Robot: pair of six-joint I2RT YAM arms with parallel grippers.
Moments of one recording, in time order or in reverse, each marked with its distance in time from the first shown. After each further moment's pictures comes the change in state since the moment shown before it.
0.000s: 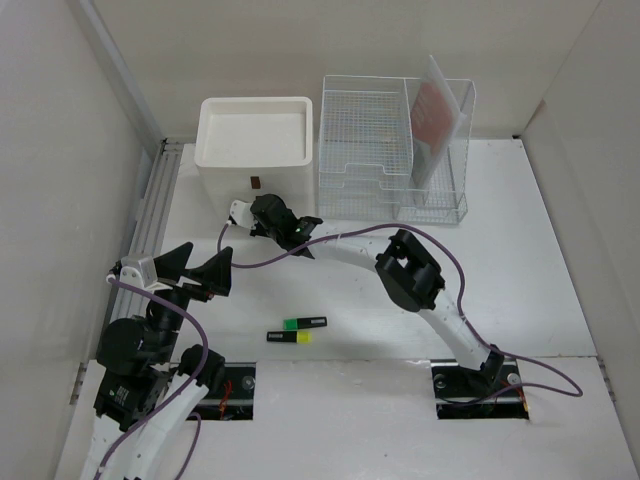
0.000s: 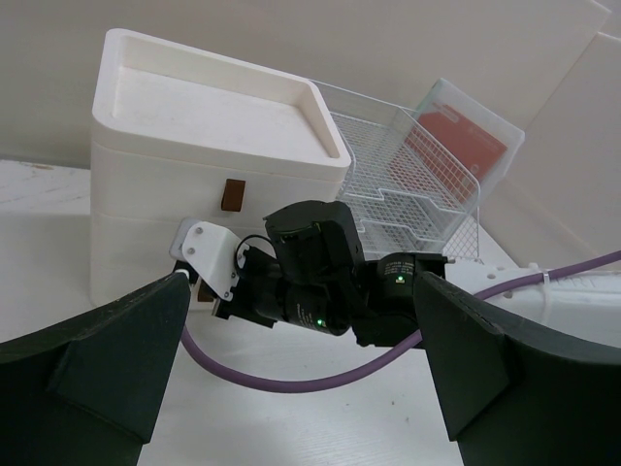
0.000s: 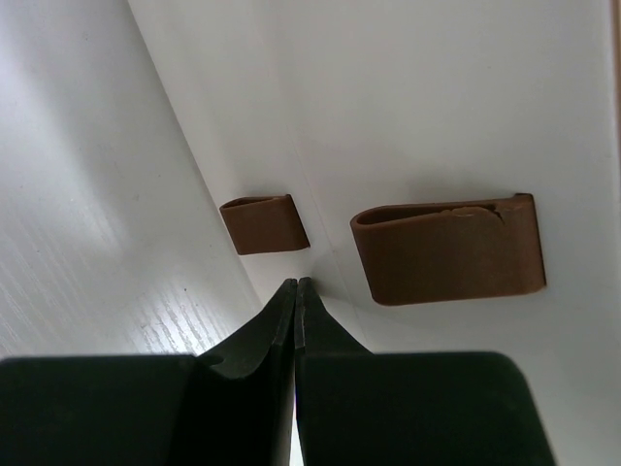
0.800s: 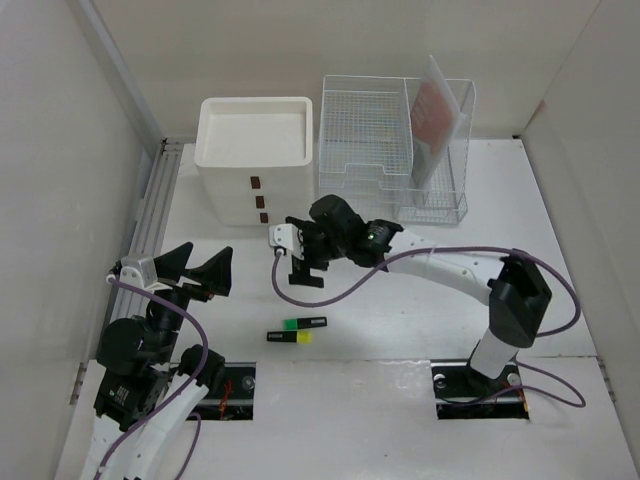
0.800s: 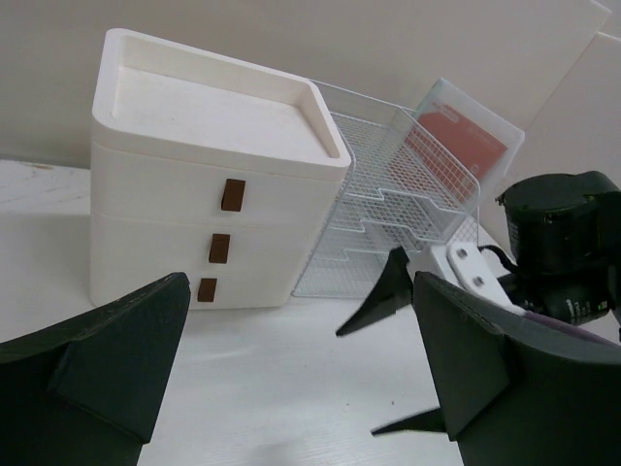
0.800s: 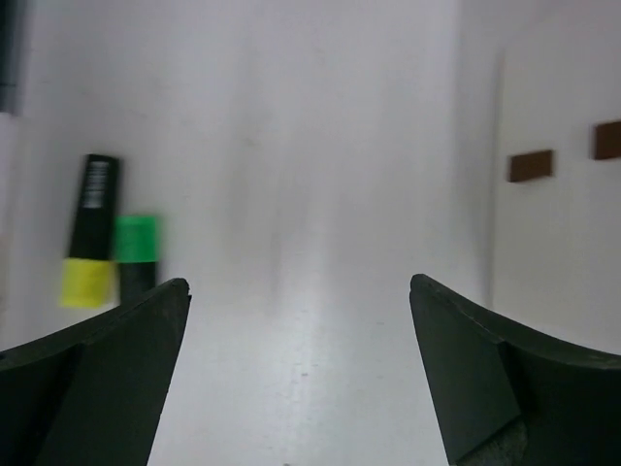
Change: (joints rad) left arm 0.000 0.000 0.000 0.000 0.000 0.000; right arm -0.010 -0.687 -0.596 -0.178 -0.692 0.025
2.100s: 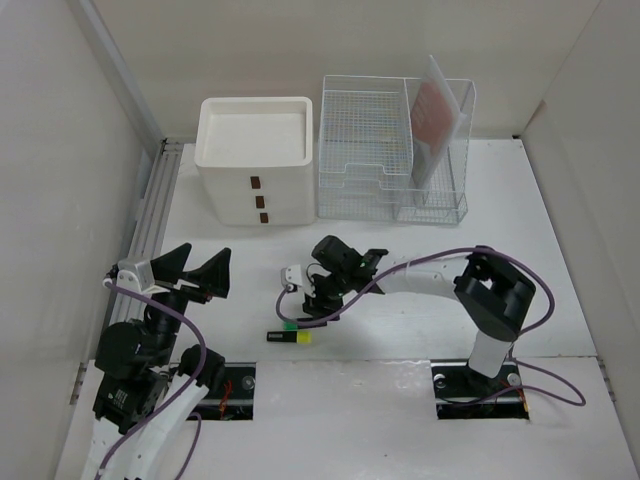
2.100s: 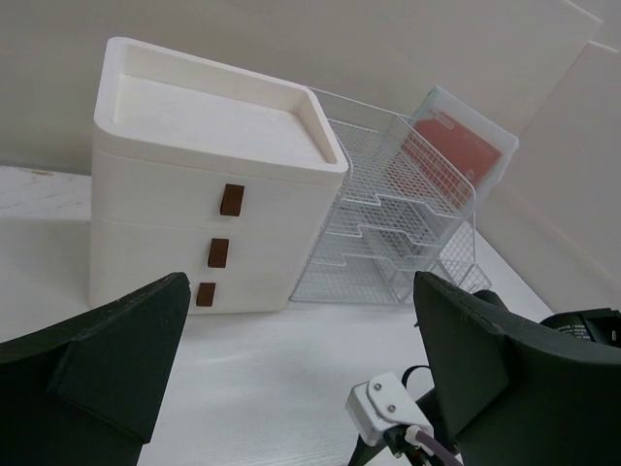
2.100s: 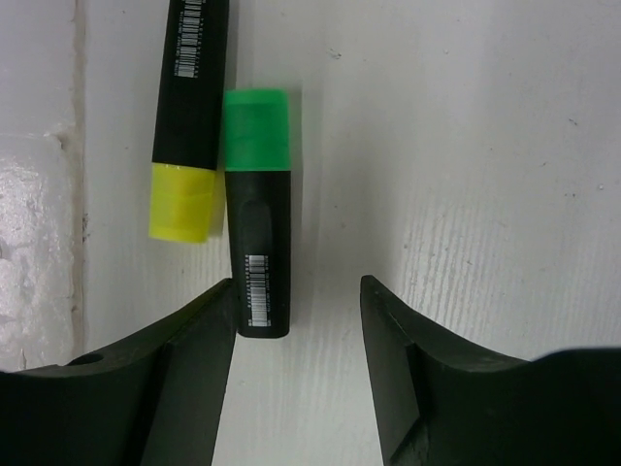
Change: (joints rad) left arm 0.000 -0.018 0.000 0.000 0.000 0.000; right arm 0.024 0.060 -0.285 0.039 -0.163 0.118
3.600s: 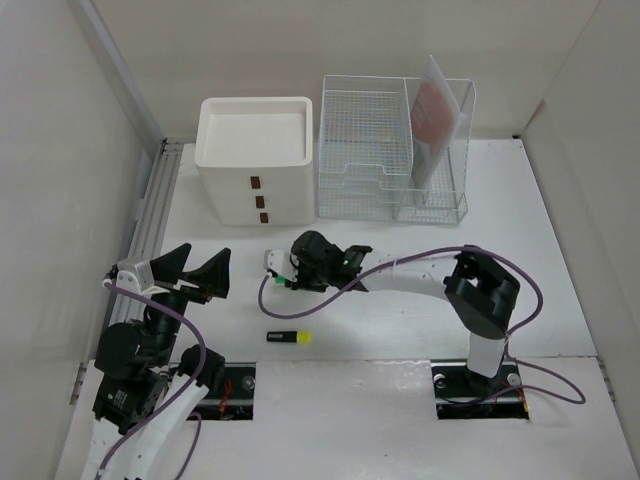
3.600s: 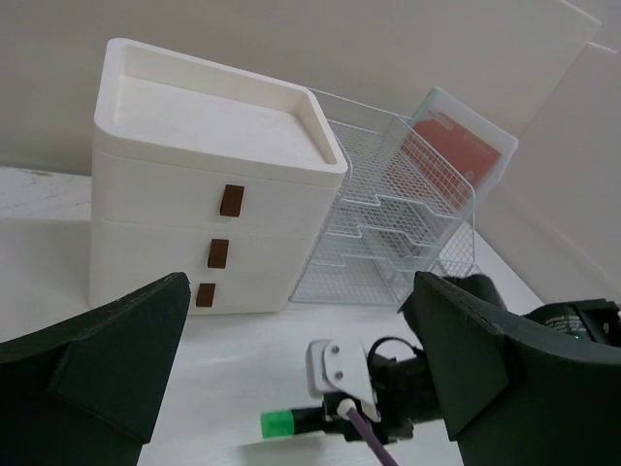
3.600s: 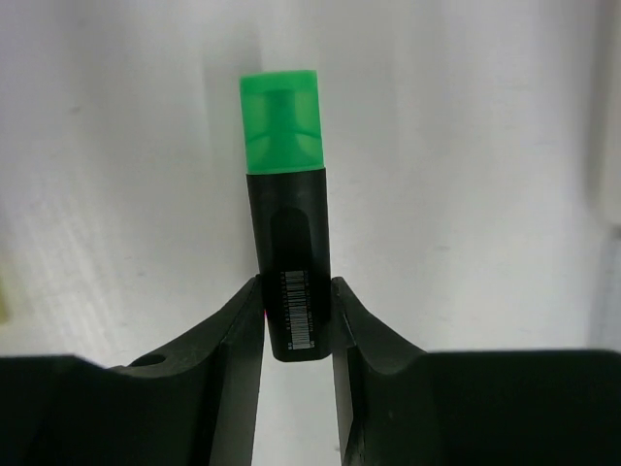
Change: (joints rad) left arm 0.000 -0.003 0.000 0.000 0.000 0.000; right arm 0.068 0.078 0.130 0.020 0.448 0.010
